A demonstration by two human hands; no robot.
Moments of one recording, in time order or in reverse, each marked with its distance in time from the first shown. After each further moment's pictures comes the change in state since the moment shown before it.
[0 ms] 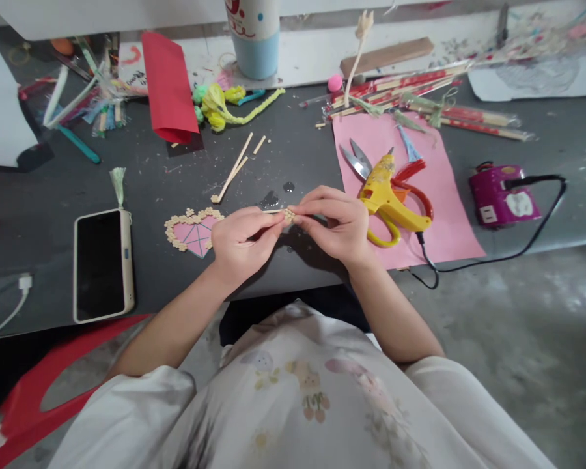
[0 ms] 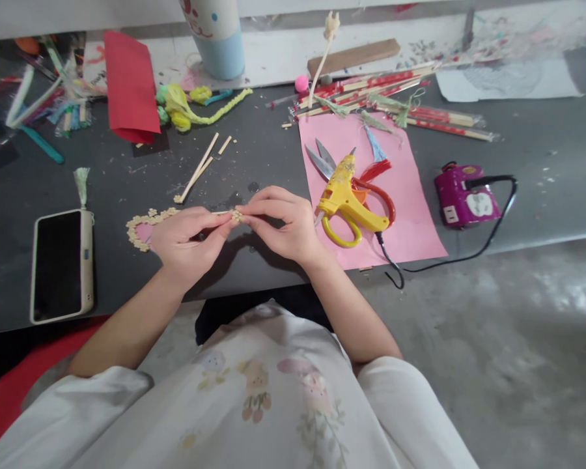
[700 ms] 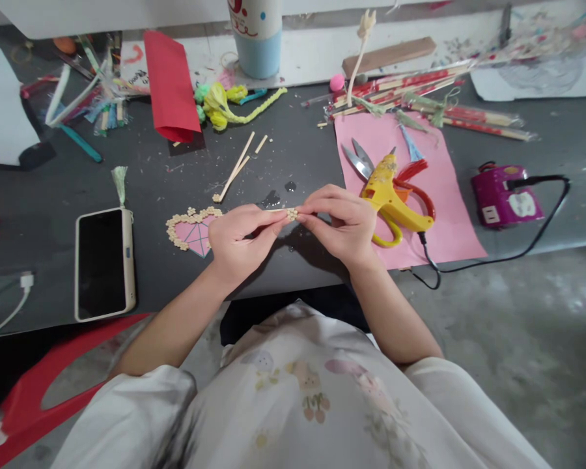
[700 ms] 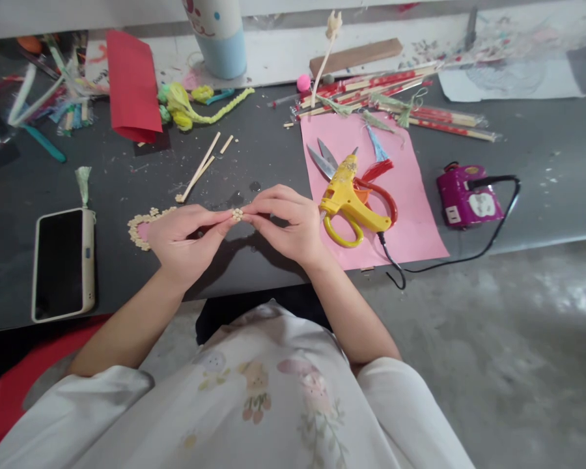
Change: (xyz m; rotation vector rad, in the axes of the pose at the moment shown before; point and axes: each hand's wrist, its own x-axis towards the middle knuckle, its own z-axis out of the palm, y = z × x) left_hand 0.000 0.000 -0.003 -0.037 0.010 -0.041; right_hand 0.000 -0.006 -0.001 -0.082 0.037 0.028
